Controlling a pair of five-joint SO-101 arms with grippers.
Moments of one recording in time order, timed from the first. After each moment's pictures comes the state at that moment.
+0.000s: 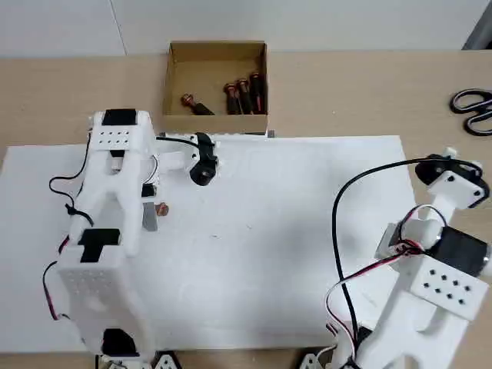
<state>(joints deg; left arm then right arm) -4.7 27.6 -11.2 96.1 -77.1 23.9 -45.7 34.1 94.4 -0.7</state>
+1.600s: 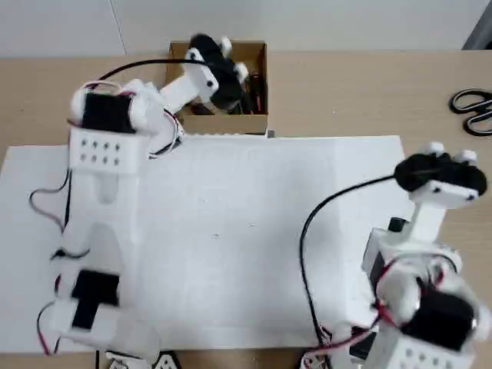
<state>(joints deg) 5.6 1.0 -27.8 99.4 -40.5 14.2 -65.8 28.7 97.2 2.2</state>
